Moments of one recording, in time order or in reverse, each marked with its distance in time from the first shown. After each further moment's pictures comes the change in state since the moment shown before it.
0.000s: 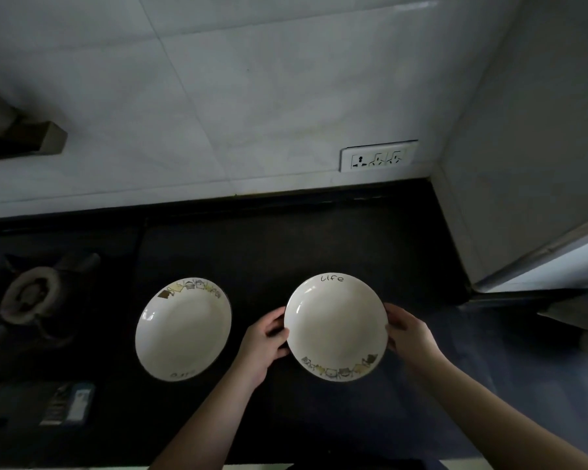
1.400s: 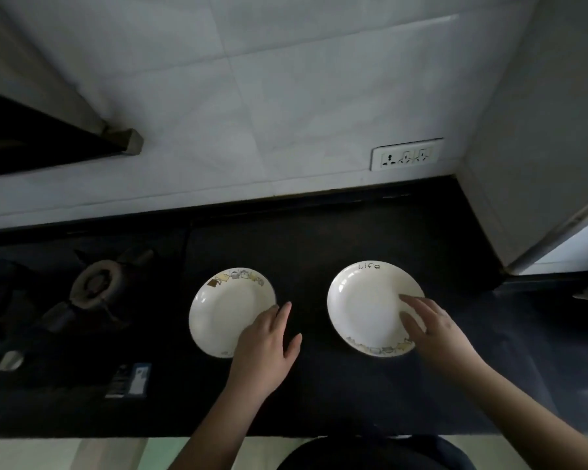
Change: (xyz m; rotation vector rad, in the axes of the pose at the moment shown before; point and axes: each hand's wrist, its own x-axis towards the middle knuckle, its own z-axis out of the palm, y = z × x) left_hand -0.075 -0.017 -0.086 1.312 0.240 0.636; right_hand -0.085 -0.014 0.023 -0.603 0.020 -0.423
